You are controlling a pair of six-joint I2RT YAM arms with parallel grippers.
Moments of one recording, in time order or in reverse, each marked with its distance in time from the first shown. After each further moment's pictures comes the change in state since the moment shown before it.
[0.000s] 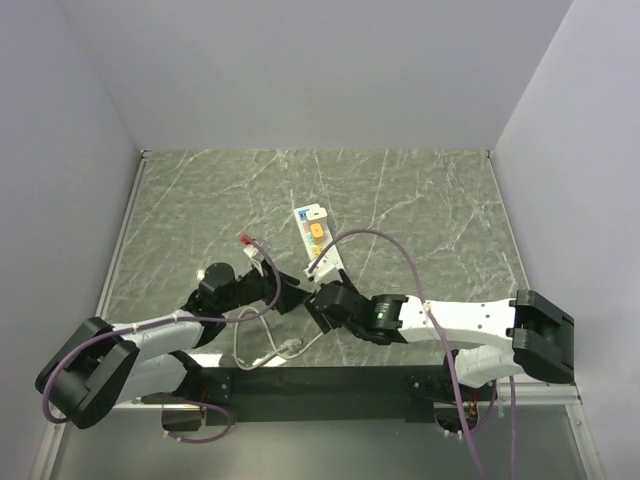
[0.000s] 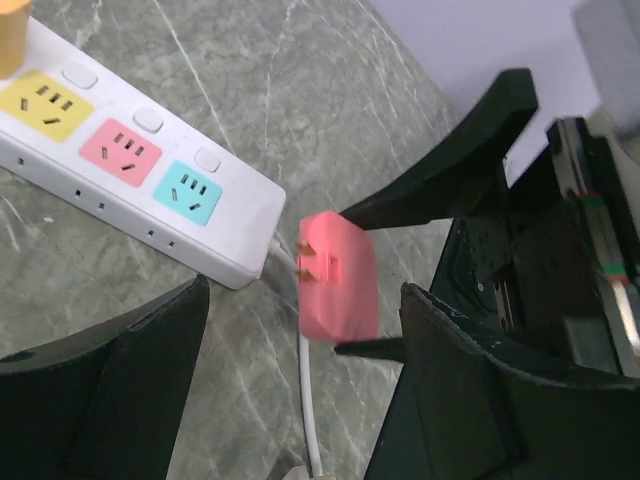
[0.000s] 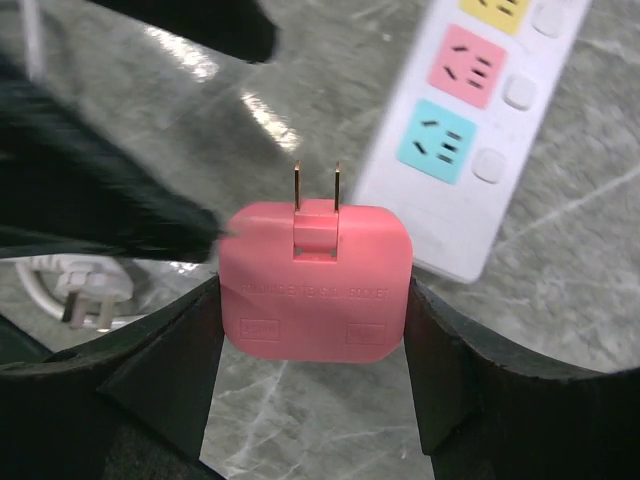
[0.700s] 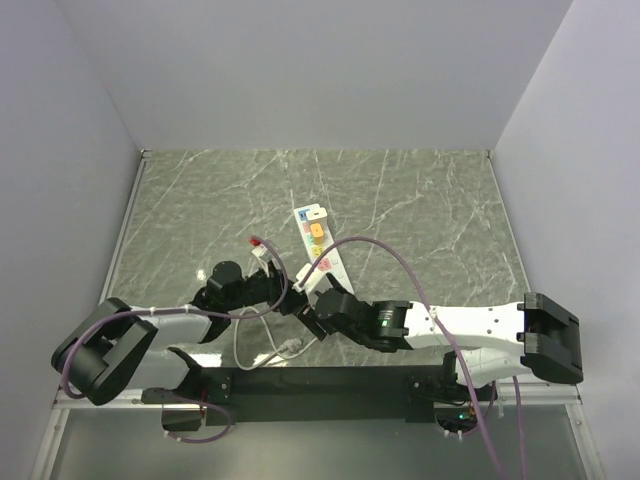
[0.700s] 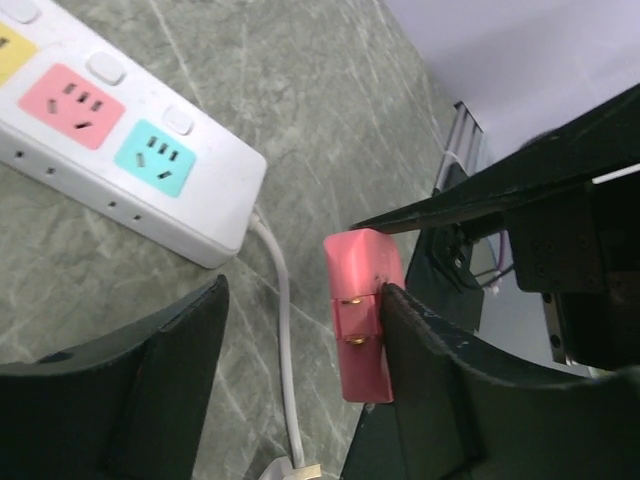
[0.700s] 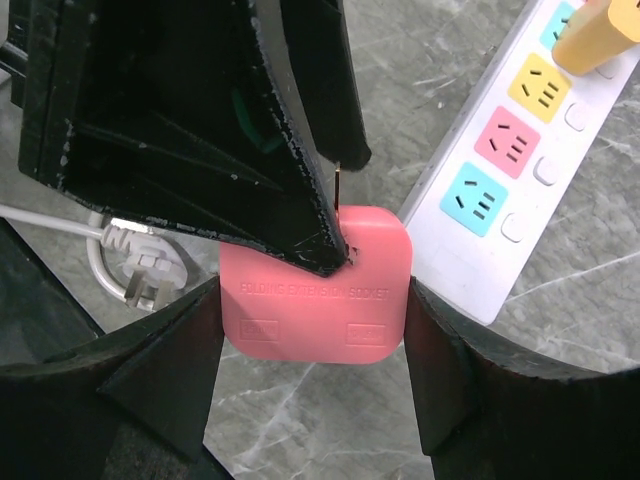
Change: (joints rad) left arm -0.019 0.133 0.015 0.058 0.069 -0.053; right arm 0.083 -0.037 -0.001 0.101 -0.046 -0.170
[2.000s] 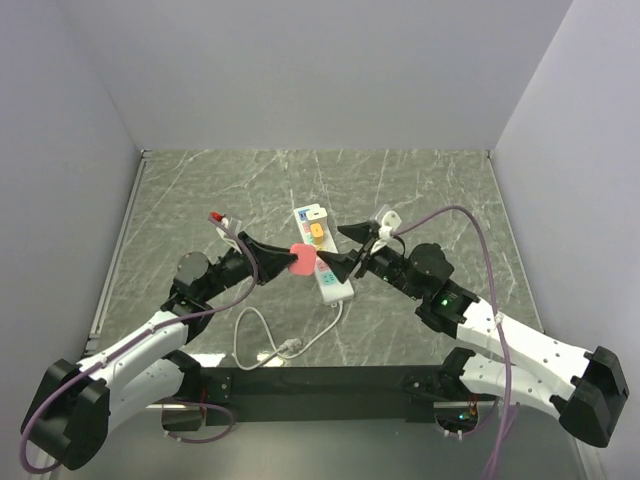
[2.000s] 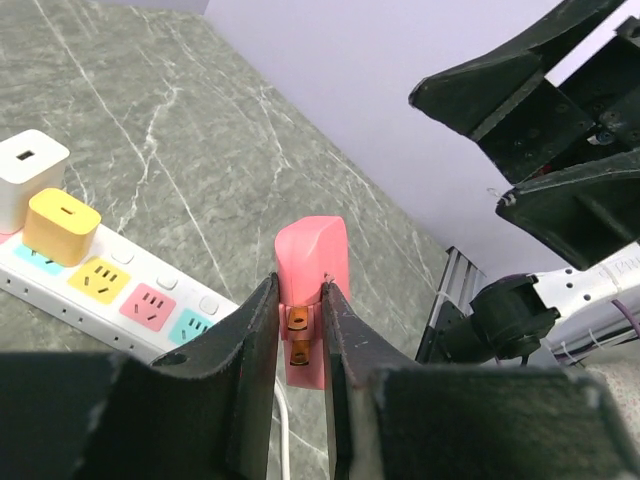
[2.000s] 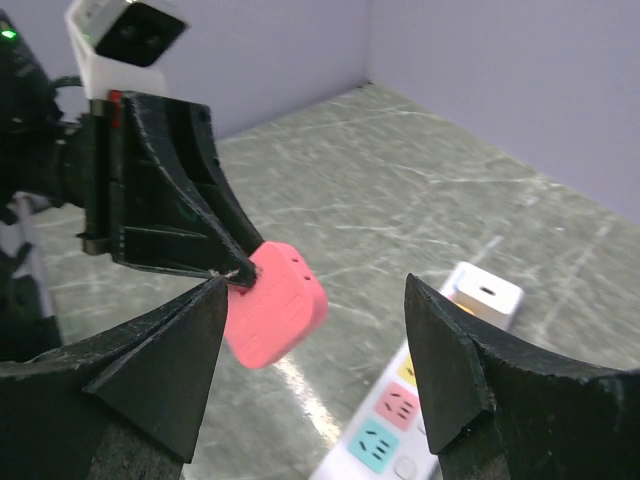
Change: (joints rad) left arm 0.114 -0.357 0.106 -0.144 -0.089 -0.015; right arm -0.440 -0.372 -0.119 0.515 -0.488 -0.131
